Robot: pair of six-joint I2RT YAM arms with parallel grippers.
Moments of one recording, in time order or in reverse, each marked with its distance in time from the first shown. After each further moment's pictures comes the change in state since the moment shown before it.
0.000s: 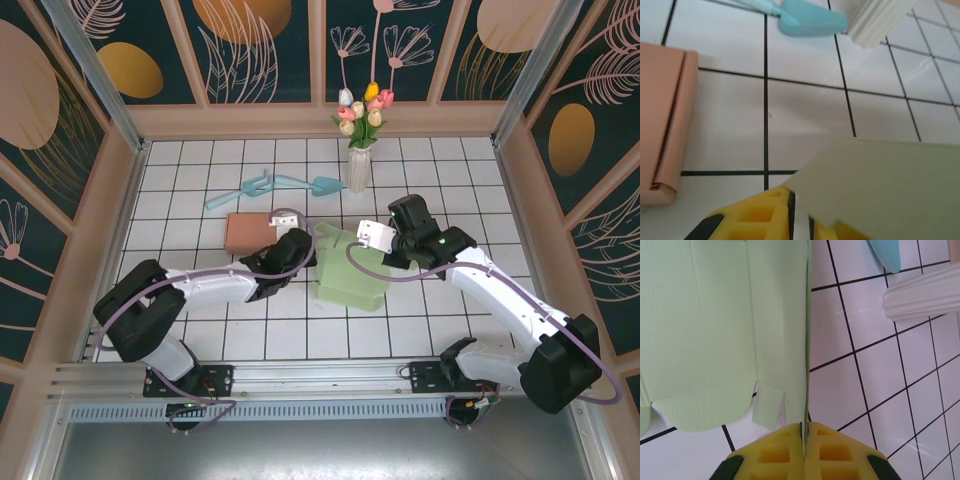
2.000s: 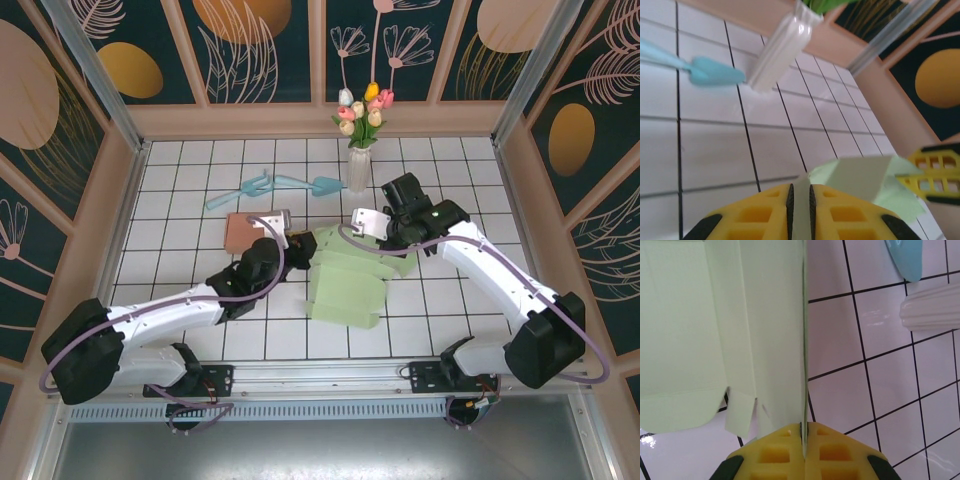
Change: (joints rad) left arm -0.061 -0.360 -0.156 0.171 0.129 0.001; right arm -0.024 0.148 0.223 -0.196 -0.072 -0.031
